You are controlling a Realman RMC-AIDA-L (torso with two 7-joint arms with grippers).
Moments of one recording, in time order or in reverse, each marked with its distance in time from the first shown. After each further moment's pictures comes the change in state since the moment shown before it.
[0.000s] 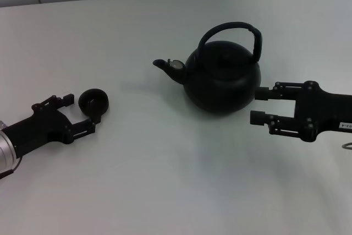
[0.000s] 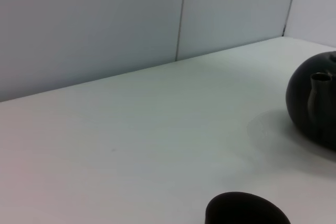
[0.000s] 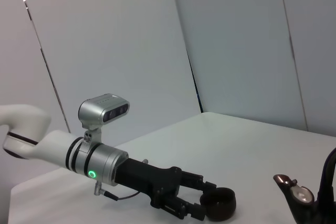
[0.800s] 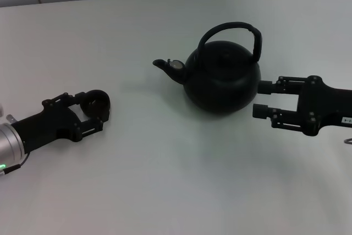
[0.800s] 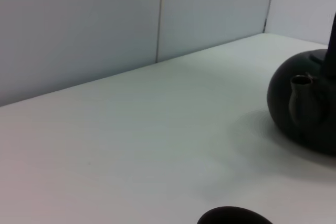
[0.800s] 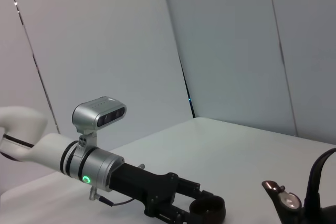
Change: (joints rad) left arm -0.030 -0.001 0.048 0.001 0.000 -0.006 -0.002; right arm 0.005 -0.002 0.026 -0.002 0.000 0.002 0.003
